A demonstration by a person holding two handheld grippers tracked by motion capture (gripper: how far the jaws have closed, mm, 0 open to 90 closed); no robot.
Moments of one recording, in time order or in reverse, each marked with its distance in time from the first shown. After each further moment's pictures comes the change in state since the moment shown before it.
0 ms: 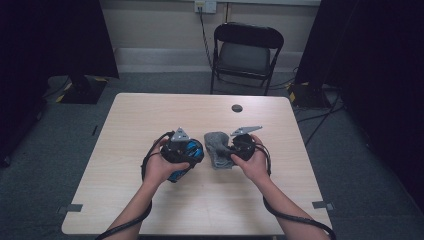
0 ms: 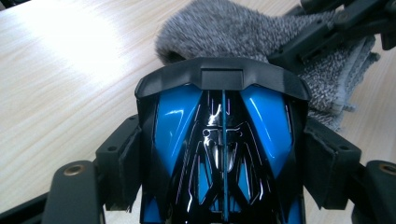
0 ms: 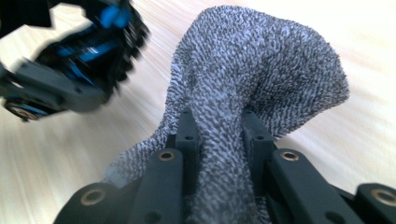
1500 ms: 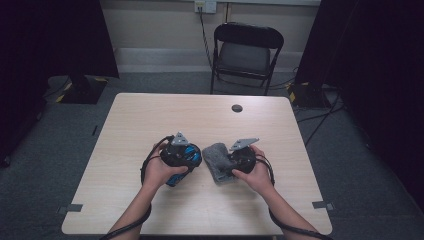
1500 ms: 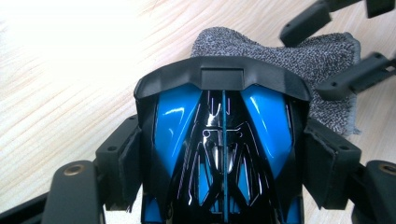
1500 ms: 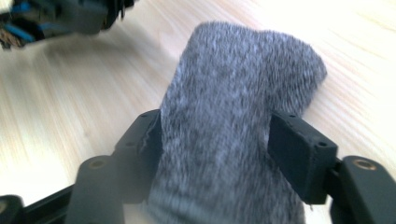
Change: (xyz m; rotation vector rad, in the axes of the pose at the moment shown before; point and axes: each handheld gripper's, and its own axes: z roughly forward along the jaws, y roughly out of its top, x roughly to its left) left arm 0.001 -0.014 0.008 0.060 0.009 0.003; right arm 0.005 -0.037 0.006 0.079 -0.034 -0.143
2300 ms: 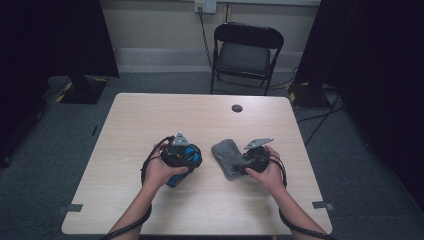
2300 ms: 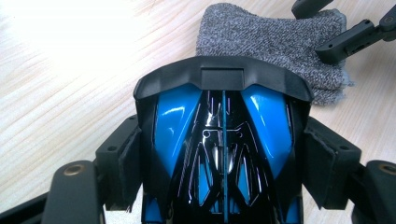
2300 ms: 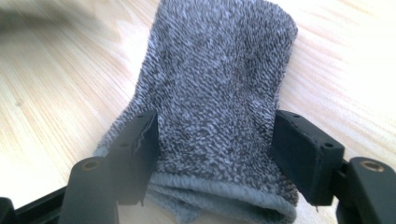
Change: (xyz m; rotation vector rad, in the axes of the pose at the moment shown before) left arm -0.001 0.000 0.001 0.006 0.003 0.001; right arm -0.031 -0.023 -0.019 0.037 -0.103 0.067
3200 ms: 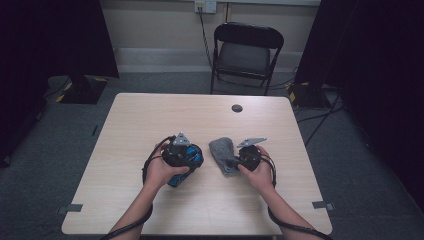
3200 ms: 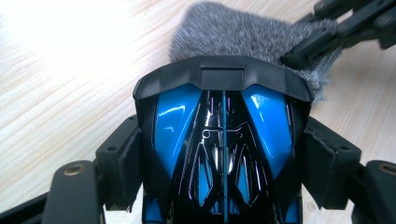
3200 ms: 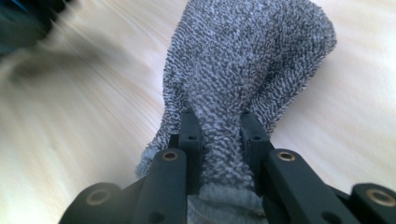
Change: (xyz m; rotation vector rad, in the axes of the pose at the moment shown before) left arm 0.000 0.001 0.003 -0.002 -0.016 -0.006; right arm 0.014 0.012 0.019 -0.039 0.069 0.084
